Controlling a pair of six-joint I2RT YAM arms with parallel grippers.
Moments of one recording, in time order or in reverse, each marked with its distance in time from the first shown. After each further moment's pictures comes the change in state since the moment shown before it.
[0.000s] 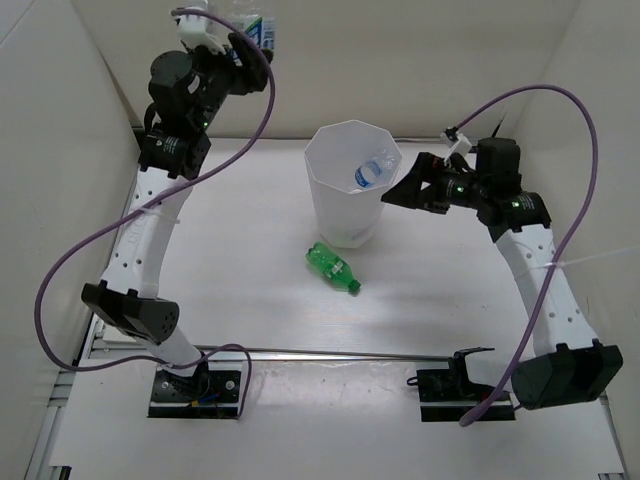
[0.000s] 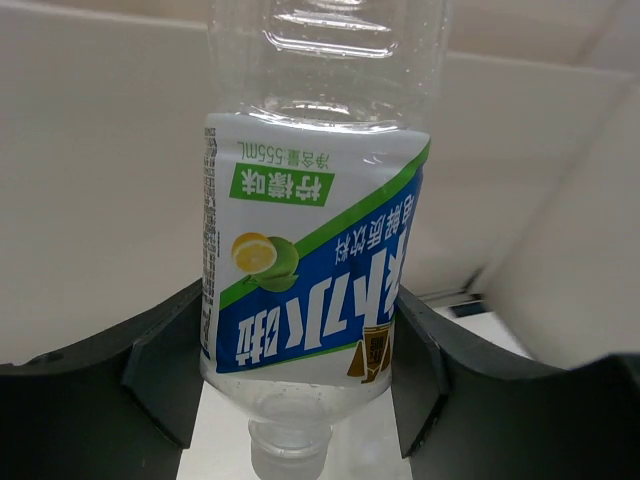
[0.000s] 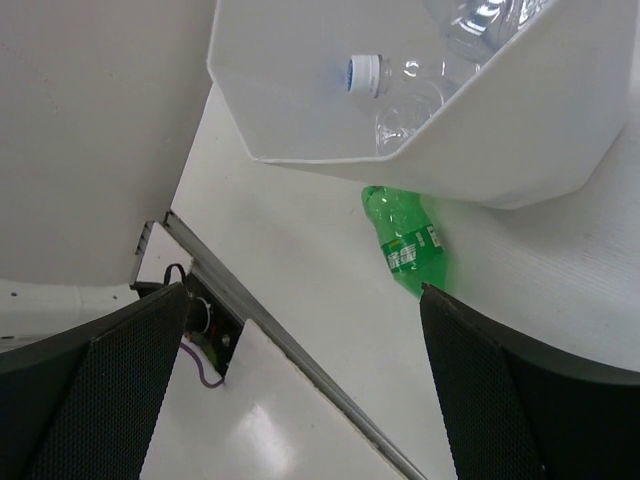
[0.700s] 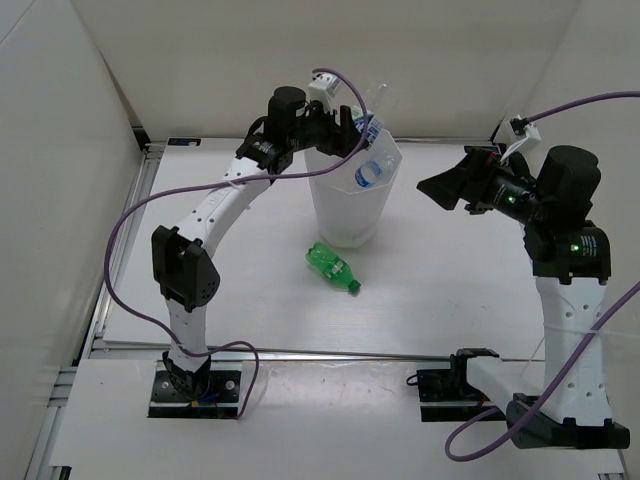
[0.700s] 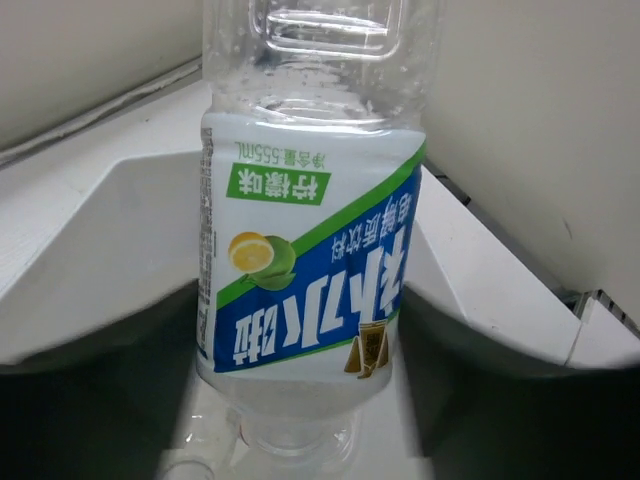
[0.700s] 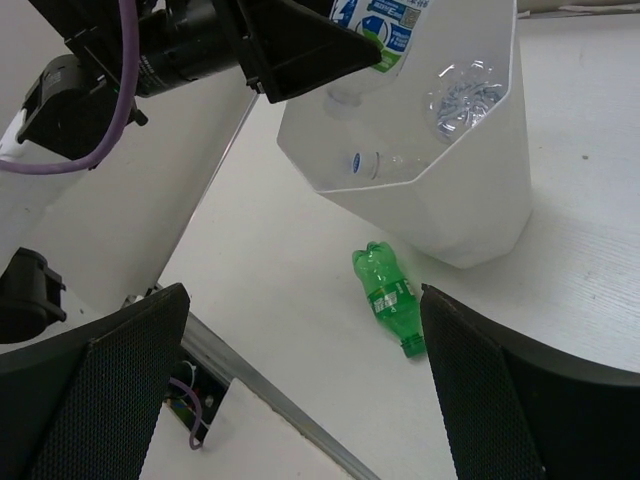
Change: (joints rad) left arm -0.244 0.350 0.021 -0.056 0.386 -0.064; right arm -0.151 -0.231 0.158 -0.104 0.033 -0.006
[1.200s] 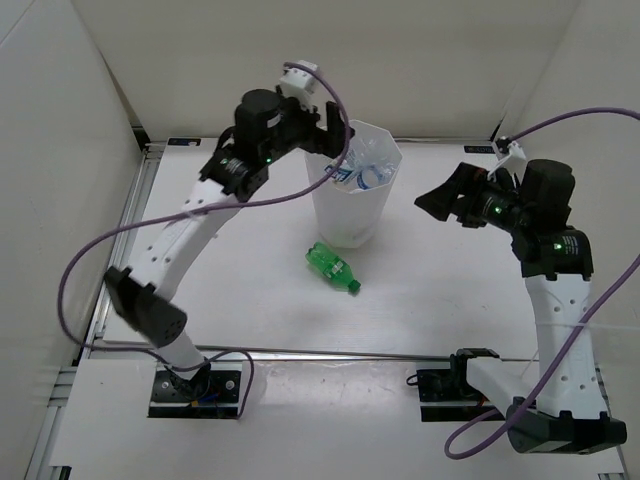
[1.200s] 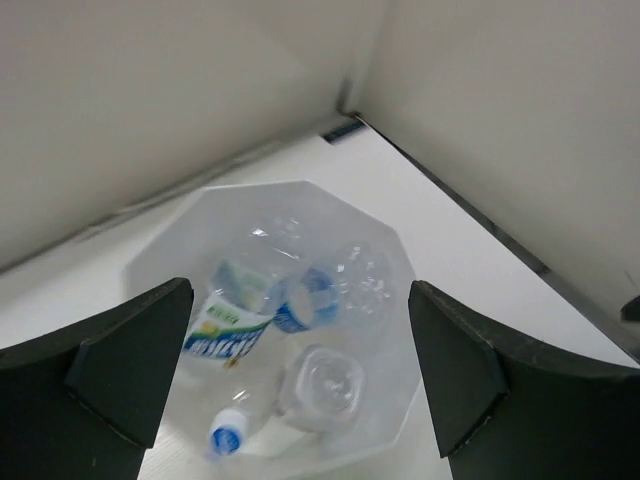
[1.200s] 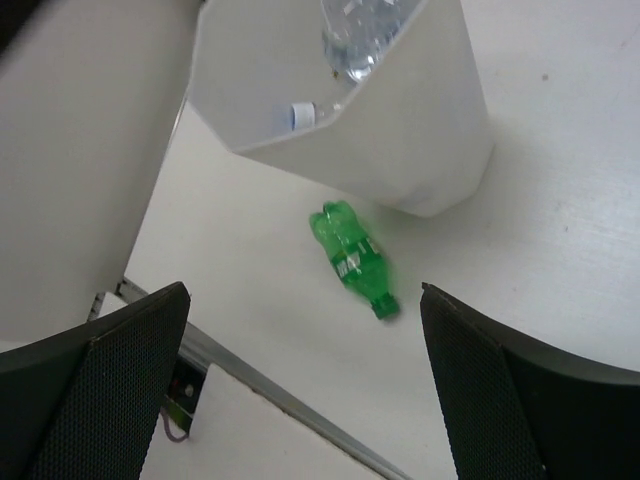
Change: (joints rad) left arm -0.047 -0.229 -0.117 0.006 -0.193 0.100; right arm 0.000 -0.023 -0.124 -0.022 0.090 -0.013
